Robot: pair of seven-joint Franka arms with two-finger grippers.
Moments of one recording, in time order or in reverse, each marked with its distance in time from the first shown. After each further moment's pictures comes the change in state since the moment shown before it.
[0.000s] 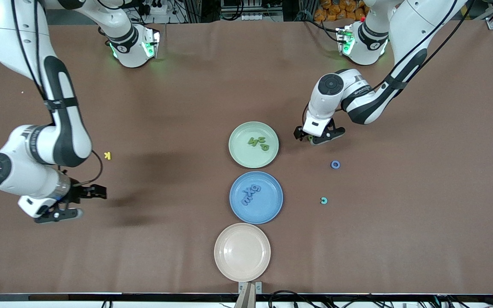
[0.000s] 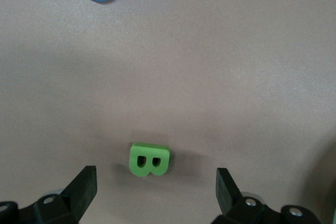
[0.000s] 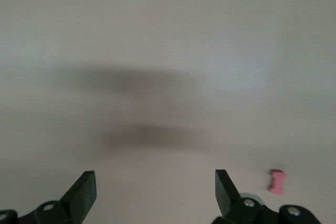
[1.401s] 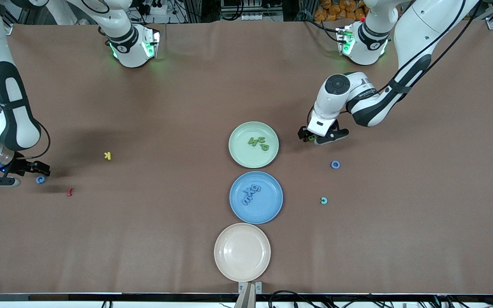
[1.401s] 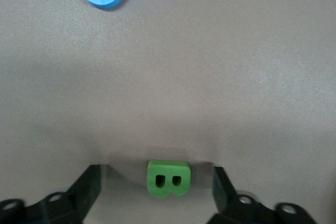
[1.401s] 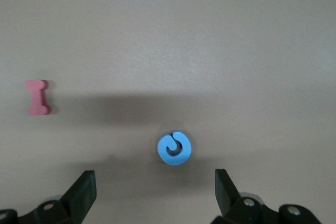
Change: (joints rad) left arm 0.048 0.032 0.014 -0.029 0.137 0.057 -0.017; right arm -0.325 -0.023 -0.066 -0.329 -0.013 0.381 -0.267
